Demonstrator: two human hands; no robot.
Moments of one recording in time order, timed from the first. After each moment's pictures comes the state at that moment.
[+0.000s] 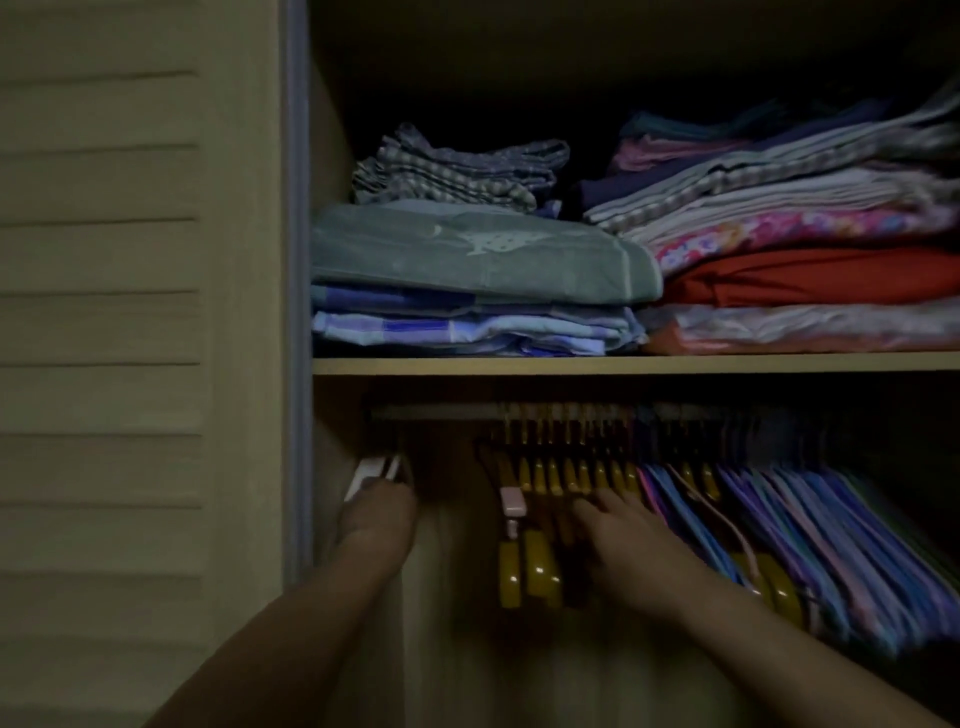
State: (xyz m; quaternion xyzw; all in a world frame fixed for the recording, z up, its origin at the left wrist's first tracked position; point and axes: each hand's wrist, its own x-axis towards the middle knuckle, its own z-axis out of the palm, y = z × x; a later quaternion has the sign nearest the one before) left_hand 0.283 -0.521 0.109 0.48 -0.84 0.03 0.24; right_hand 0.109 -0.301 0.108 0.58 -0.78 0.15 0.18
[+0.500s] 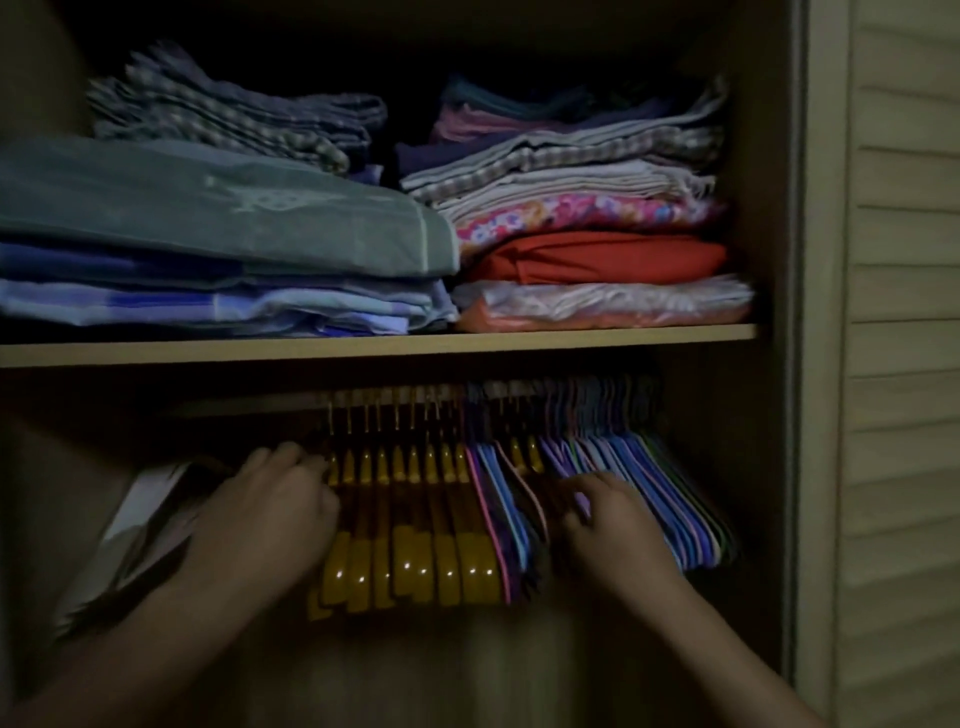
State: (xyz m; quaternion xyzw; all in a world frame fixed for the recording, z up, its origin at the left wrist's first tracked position) left_hand 0.230 -0.421 0.126 0.27 -0.89 0.11 0.36; right_hand 0.012 -0.191 0.084 0.39 -0.83 0.34 0.20
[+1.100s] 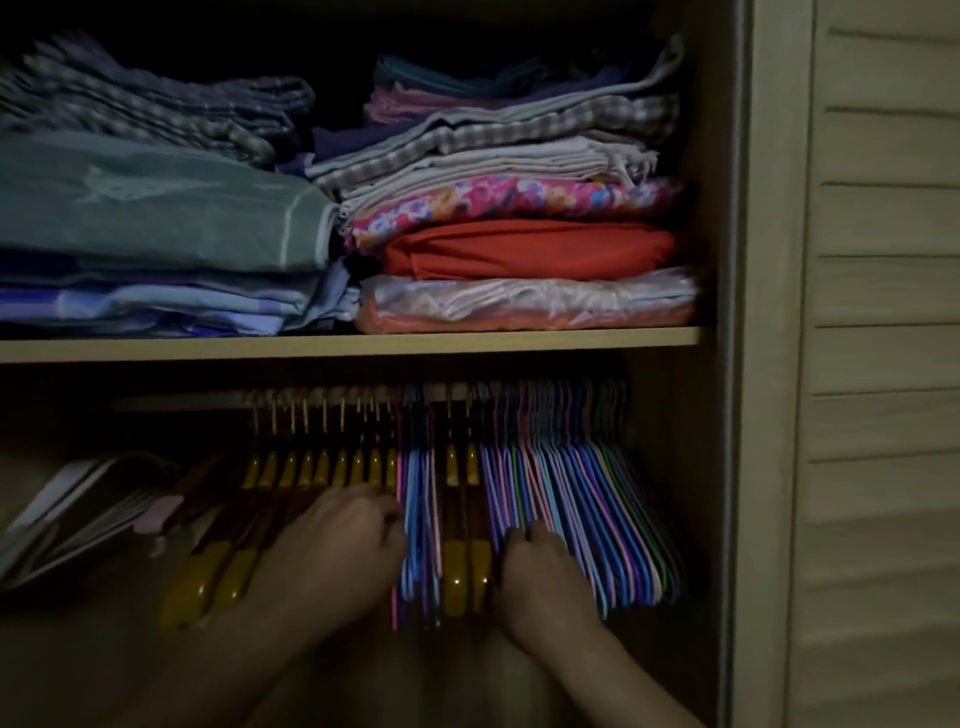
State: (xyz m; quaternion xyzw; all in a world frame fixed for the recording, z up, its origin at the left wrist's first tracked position) left_hand 0.093 -0.291 0.107 0.26 -0.91 0.00 0.32; right_hand -0.070 -0.187 0.051 0.42 -0.88 0.21 0.11
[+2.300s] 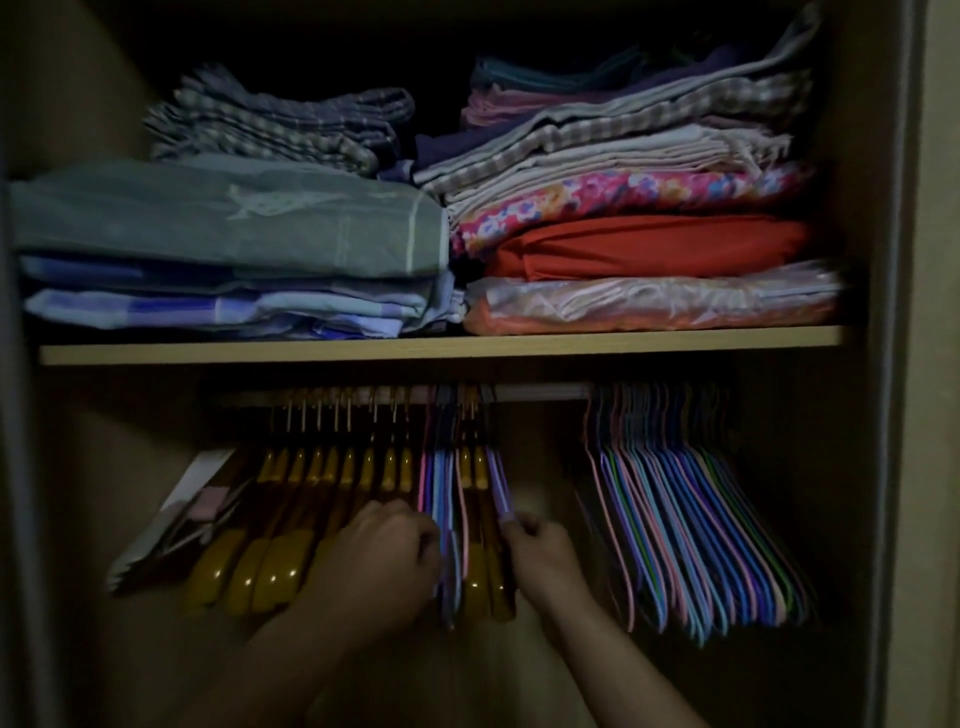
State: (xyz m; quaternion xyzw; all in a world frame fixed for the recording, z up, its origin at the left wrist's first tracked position) left_hand 0.147 -0.332 0.099 0.31 -0.91 -0.02 0.26; right_hand -0.022 -0.277 0.056 0.33 -0.68 0.62 -0.20
